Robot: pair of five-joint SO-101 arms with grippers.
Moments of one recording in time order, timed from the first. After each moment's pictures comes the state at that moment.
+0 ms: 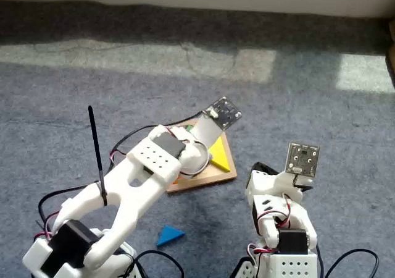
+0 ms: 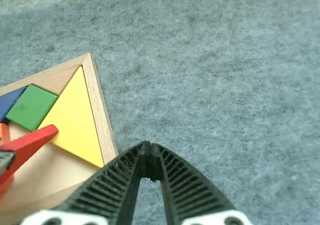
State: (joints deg) left arm 31.1 -12.7 40.0 49.9 -6.9; right arm -6.1 -104.3 95.9 54.9 -8.7
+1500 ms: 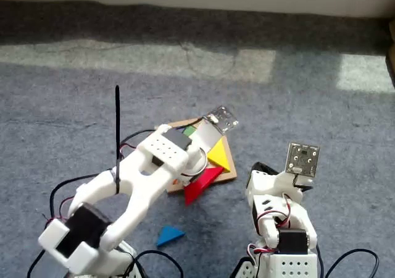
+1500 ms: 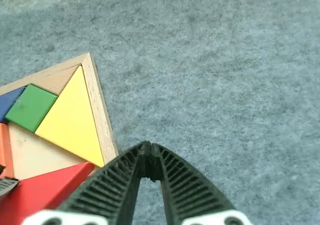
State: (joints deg) left arm 30.0 -0.6 34.2 57.4 -7.0; right arm -6.1 -104.3 95.9 54.9 -8.7
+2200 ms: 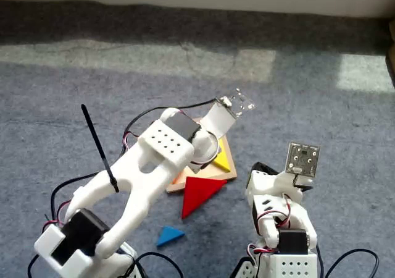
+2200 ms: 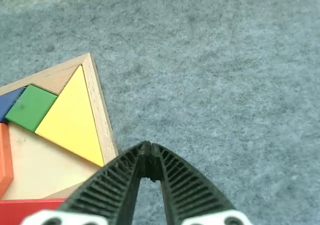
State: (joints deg) left arm 32.1 -7.1 22.6 69.6 -6.9; right arm -6.1 -104.3 95.9 54.9 -8.7
